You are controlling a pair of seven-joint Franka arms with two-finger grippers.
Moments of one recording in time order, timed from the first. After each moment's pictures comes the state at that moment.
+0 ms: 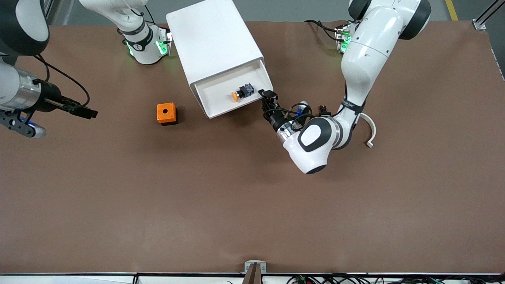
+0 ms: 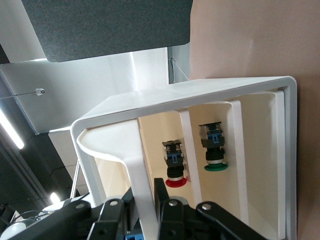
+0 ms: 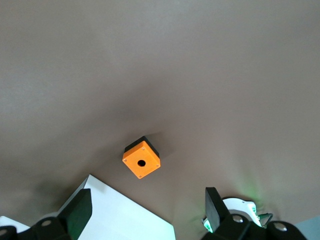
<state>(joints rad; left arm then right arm) -0.47 0.85 -0.06 -1.36 -1.05 1.26 -2.23 0.12 0.06 -0.09 -1.65 0.09 1.47 0.50</state>
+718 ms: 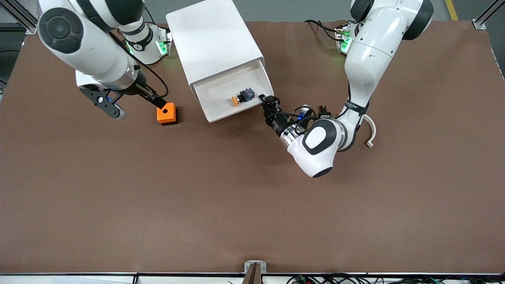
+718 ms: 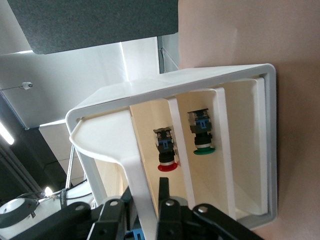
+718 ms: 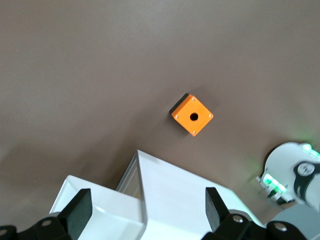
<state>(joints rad) -0.44 0.85 -0.06 -1.34 -1.05 1.30 -2.21 0.51 0.06 -0.08 -1.65 0.10 1.51 1.14</state>
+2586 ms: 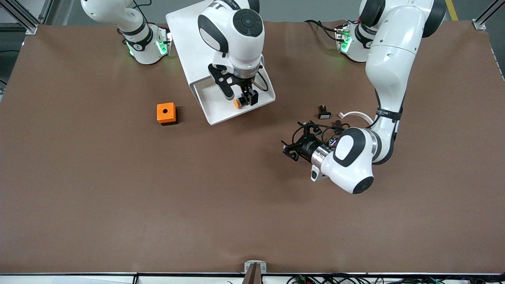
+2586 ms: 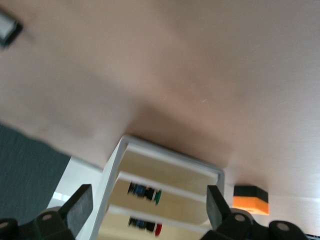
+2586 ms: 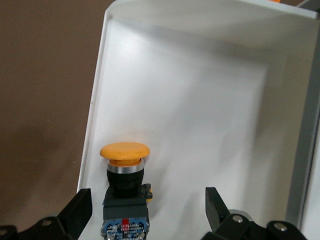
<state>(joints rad) -0.38 0.83 0.05 -1.27 -0.75 1.51 -1.04 0.97 0.34 -0.09 -1.62 0.01 1.84 1.89</state>
